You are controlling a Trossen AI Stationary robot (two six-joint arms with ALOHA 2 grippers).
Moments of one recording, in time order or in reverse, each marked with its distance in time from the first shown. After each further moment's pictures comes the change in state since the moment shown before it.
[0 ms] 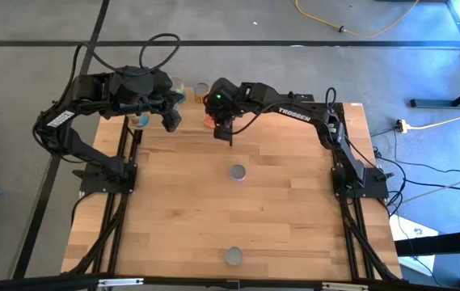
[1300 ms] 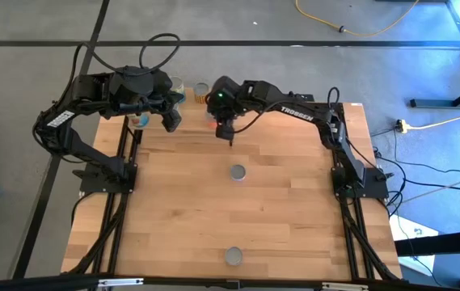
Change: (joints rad) left arm 0.000 0.000 0.000 0.000 0.000 0.000; right arm 0.000 -0.010 0.028 -0.055 0.000 0.003
